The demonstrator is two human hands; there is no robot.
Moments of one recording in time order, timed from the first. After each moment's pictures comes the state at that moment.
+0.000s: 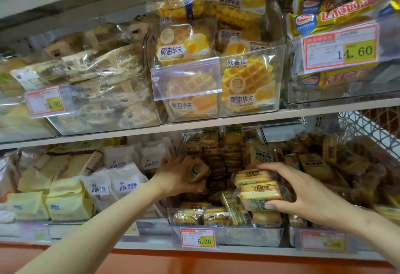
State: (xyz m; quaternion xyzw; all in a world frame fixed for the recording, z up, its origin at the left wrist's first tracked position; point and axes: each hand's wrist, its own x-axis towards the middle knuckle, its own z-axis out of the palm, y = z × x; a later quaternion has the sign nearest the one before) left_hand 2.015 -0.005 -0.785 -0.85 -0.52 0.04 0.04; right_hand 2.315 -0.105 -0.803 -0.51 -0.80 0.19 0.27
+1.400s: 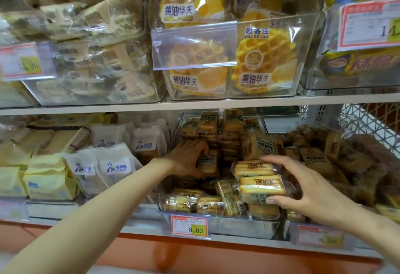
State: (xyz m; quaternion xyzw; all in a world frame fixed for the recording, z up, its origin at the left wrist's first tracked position) left_hand 2.038 0.043 -0.822 -0.89 -0.44 -0.01 -0.09; right_hand 2.316 -0.108 -0.808 -0.51 -0.78 0.22 0.28
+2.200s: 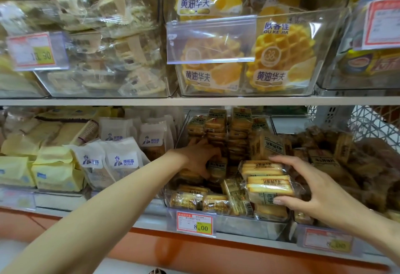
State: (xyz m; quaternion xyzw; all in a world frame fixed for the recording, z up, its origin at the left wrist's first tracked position) left_hand 2.050 0.046 -0.816 -0.90 -0.41 0.11 -0.07; right_hand 2.311 -0.109 -0.803 -0.50 -0.78 0.23 0.28
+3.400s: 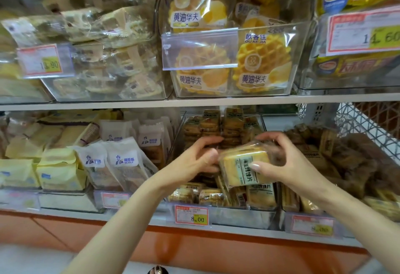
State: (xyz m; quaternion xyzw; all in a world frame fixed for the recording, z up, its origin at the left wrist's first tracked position) left_hand 2.047 -0.065 -0.772 -0.70 -0.35 -0.30 -0.55; right_hand 2.279 -0.110 -0.775 -0.47 -0.63 0.42 0.46
